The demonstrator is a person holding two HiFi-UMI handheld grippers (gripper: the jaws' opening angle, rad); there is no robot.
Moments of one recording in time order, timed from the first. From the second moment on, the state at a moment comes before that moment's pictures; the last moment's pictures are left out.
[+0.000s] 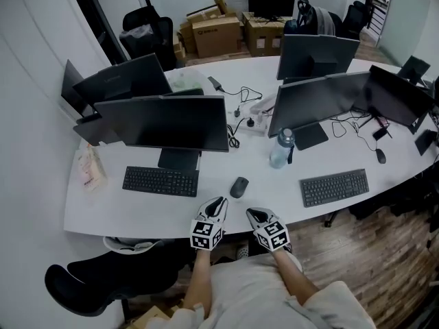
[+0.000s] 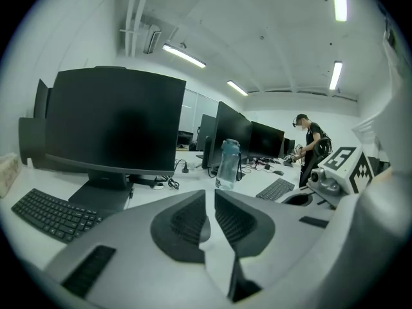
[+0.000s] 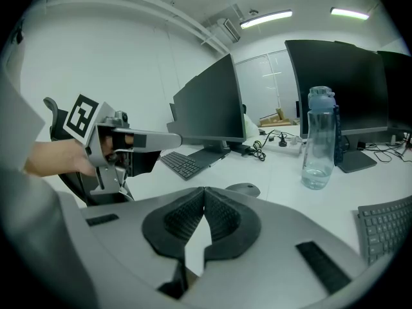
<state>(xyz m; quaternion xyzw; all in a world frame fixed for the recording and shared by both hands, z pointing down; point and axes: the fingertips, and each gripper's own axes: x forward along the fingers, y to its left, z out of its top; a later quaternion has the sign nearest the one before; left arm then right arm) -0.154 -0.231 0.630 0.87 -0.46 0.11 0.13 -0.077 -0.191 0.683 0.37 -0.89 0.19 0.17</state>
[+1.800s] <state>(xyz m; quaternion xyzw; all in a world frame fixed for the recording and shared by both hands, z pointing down) -0.126 -0.248 0.649 0.88 -0.43 0.13 0.14 -0.064 -0.219 0.691 0.38 -0.89 0.19 0.15</state>
